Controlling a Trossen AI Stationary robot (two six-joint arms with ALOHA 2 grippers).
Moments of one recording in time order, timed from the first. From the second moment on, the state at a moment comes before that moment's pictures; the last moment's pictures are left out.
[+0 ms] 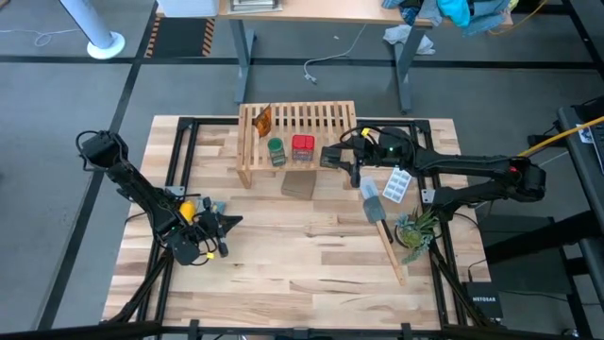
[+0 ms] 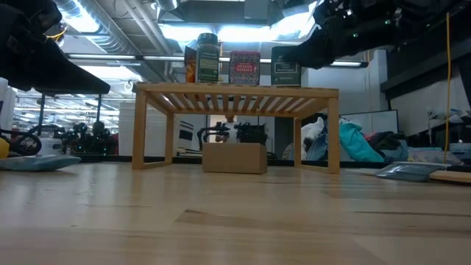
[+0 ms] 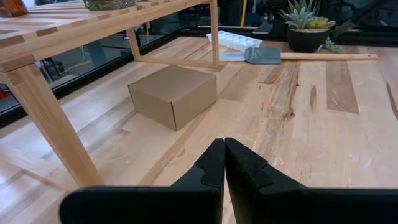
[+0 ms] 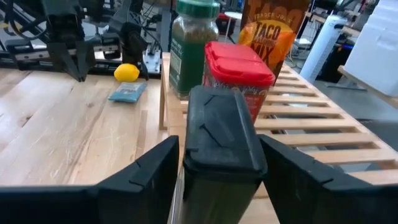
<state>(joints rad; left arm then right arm) -0.85 1.18 0.26 0.24 -1.23 -0.62 -0.38 1.16 0.64 0.30 -0.22 -0.22</state>
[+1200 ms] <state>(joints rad) -0.85 1.18 0.26 0.24 -1.23 -0.62 -0.37 1.16 0.64 0.48 -0.18 -0.23</state>
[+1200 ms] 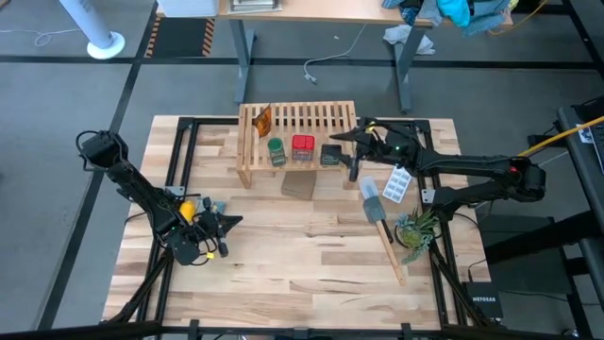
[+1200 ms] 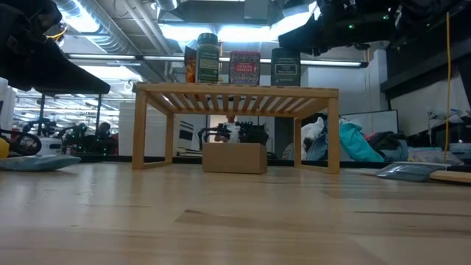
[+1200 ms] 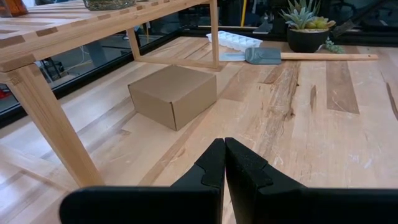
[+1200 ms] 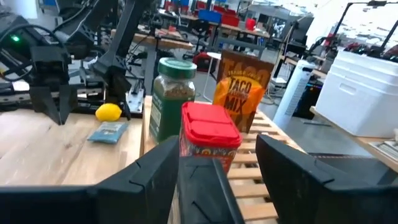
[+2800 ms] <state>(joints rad) -0.12 1.15 0.16 0.91 -0.36 0.04 -0.37 0.18 0.35 -0.16 -0.73 -0.10</state>
